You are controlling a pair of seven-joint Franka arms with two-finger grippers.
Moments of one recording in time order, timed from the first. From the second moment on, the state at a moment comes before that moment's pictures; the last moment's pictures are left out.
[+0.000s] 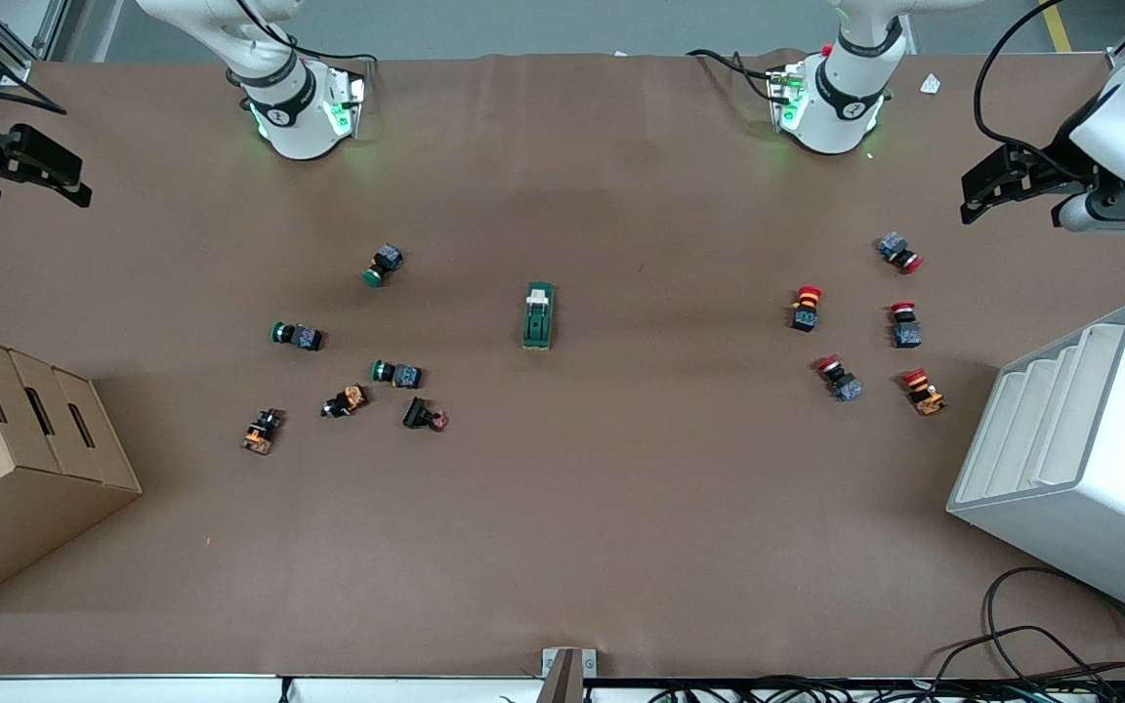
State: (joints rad) left arm -0.01 -0.08 -0.11 -1.60 -0.01 1.49 -0.07; right arm -0.01 -0.09 0.01 -1.54 0.00 1.39 0.00
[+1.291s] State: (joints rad) left arm -0.17 0.02 -0.28 -1.52 -0.02 1.53 -0.50; right arm -0.01 -0.09 -0.01 -1.55 0.00 1.38 0.00
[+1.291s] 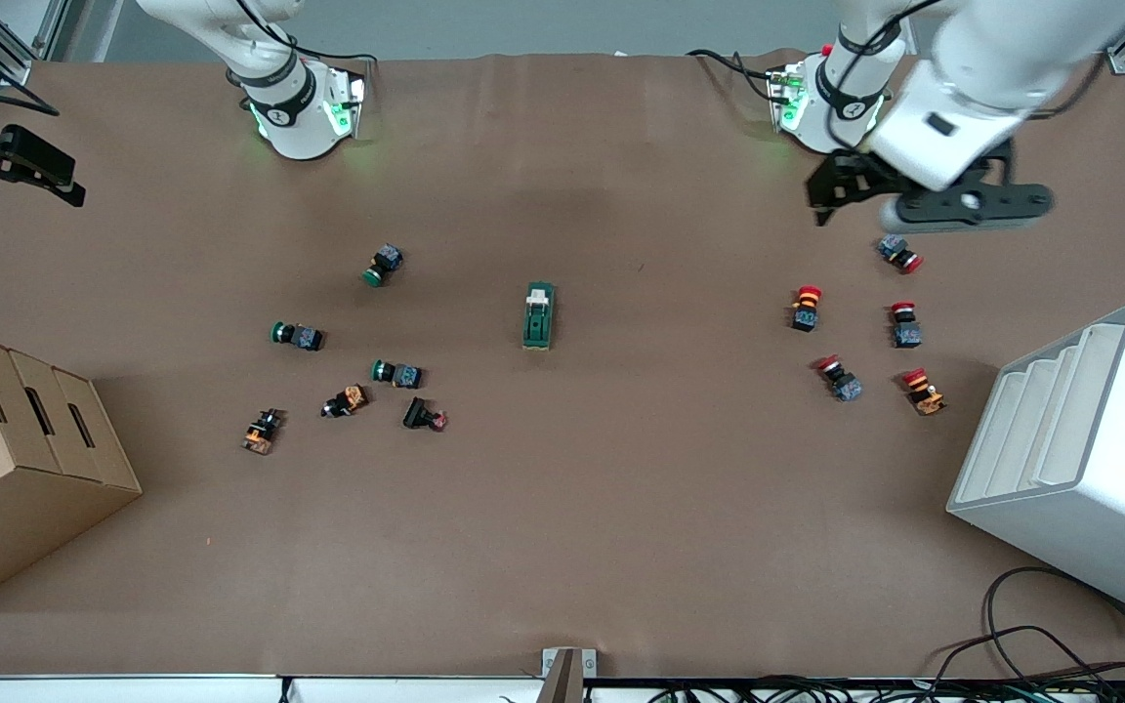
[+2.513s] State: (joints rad) left arm -0.75 0.46 -0.33 -1.53 0.42 1.91 -1.29; right arm -0.01 -0.09 -0.01 -1.54 0.00 1.38 -0.01
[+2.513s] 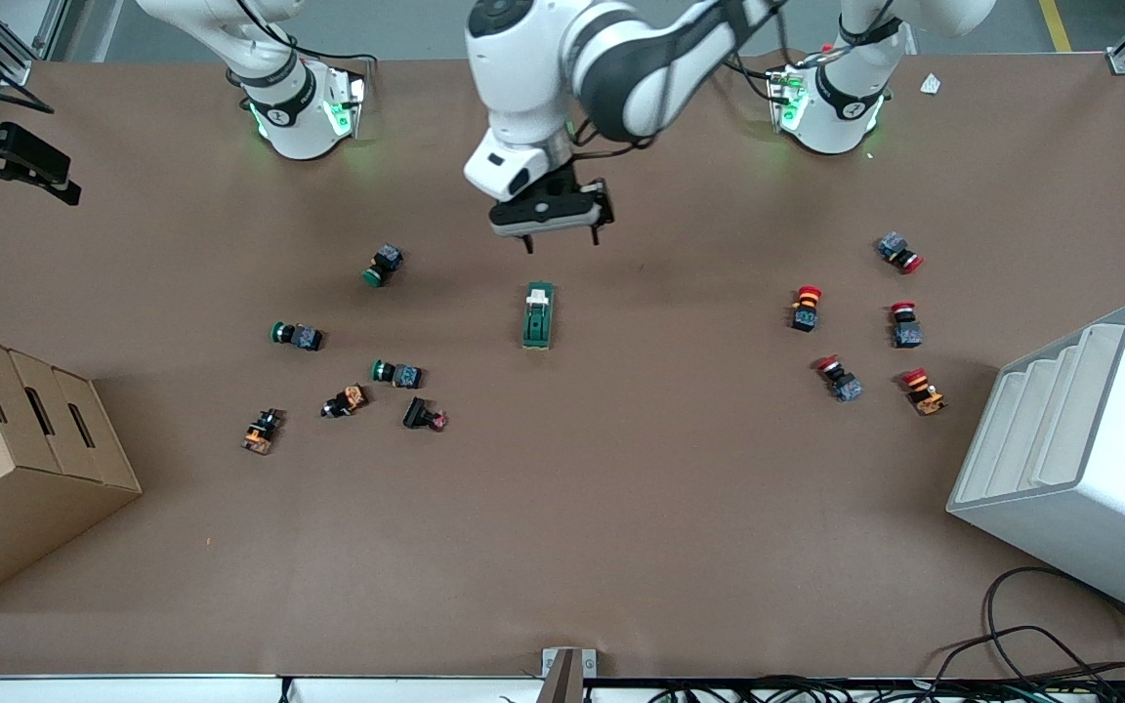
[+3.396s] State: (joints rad) left arm -0.96 0.69 -0.34 -1.69 1.08 2.01 -2.04; right arm -0.01 -0.03 -0.01 -1.54 0.00 1.39 -0.01
